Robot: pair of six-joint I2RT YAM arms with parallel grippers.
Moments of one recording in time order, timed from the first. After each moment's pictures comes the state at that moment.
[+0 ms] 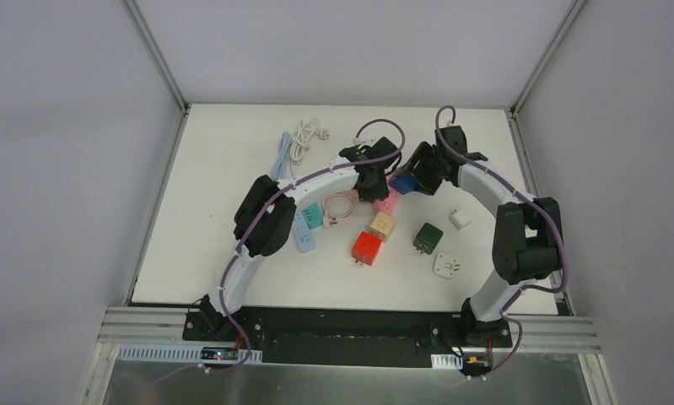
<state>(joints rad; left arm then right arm) -0.83 2.24 1.90 -0.77 -0.24 -0.88 0.23 1.71 1.20 -0.45 -0.21 0.78</state>
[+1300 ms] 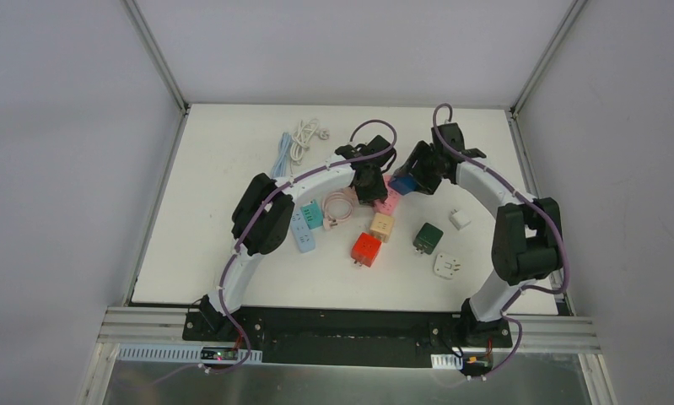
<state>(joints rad) -0.80 2.23 1.88 -0.78 -0.13 -0.98 0.25 1.71 1.24 -0.51 -0.17 0.78</state>
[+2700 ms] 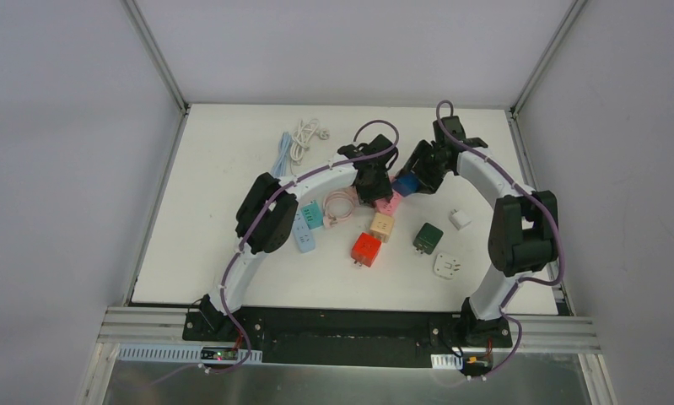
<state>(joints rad) -0.80 2.27 1.92 -0.75 -0.08 -0.97 0.22 1.75 1.33 -0.66 -0.23 0.78</state>
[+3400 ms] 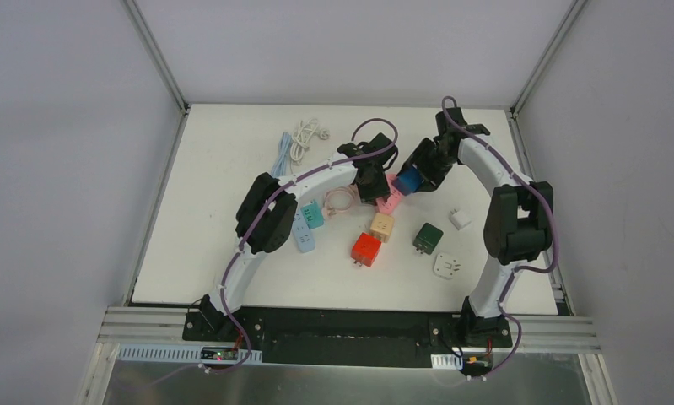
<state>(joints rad) -0.80 2.27 1.94 -0.80 -0.10 -1.00 0.18 1.84 1.48 -0.86 -0.31 0.83</state>
